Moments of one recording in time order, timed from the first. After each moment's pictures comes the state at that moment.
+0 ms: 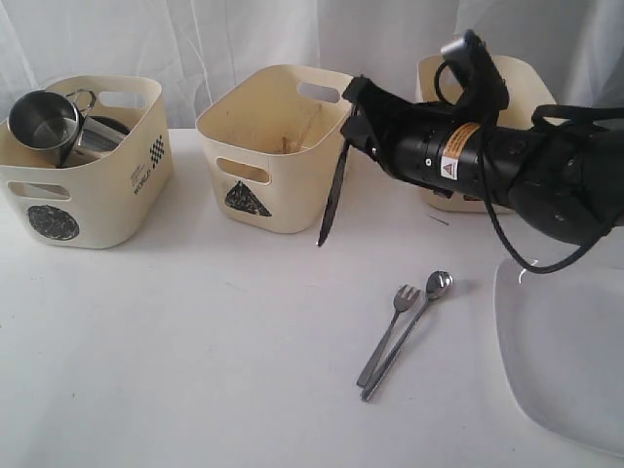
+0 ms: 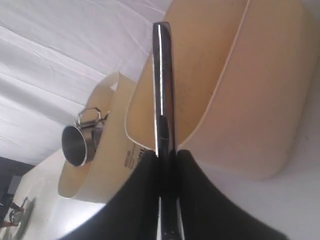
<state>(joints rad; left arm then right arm) 0.03 0.01 0.02 -0.26 0.28 0.18 0.25 1.67 -0.91 -0.56 -0.47 1.37</state>
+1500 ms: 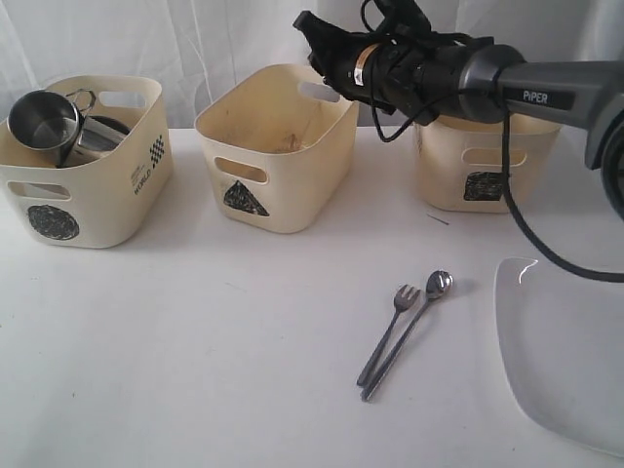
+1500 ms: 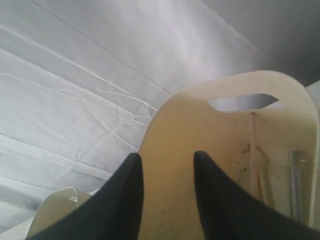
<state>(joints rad) 0.03 0.01 0.02 -0.26 0.28 0.18 0.25 2.22 -1.80 -0.55 -0.08 1.39</state>
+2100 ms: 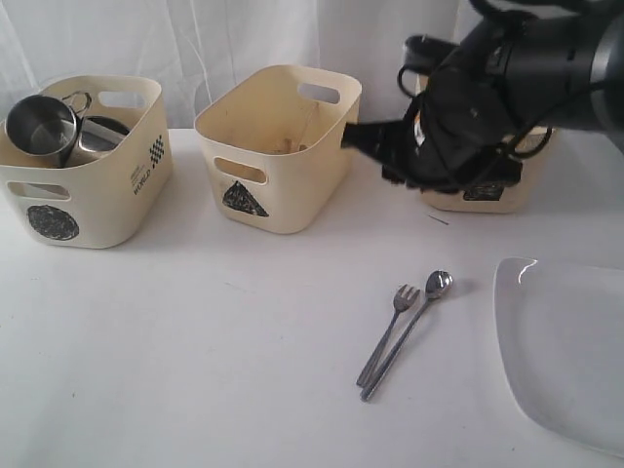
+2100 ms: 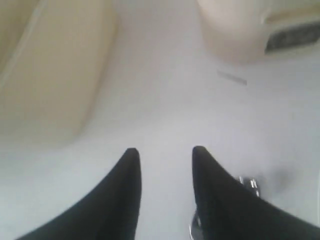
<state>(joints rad) 0.03 0.01 0.02 -0.26 0.28 0.18 0.38 1.74 -1.28 -0.49 0.62 1.04</state>
